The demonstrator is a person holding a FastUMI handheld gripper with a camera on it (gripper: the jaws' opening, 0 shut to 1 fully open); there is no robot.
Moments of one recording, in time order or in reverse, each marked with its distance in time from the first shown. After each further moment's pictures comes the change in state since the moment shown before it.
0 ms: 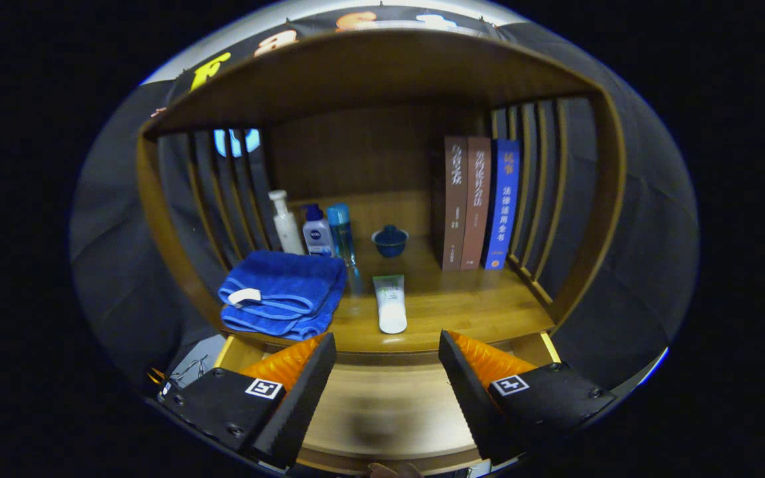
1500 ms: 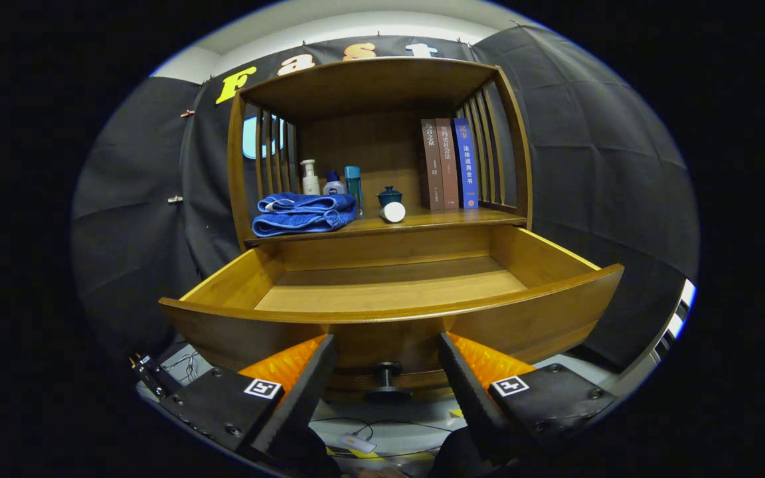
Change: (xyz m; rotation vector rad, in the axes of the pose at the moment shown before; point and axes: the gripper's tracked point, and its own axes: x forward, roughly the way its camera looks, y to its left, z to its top) arm -0.080 0.005 -0.212 0.023 -0.123 -0.005
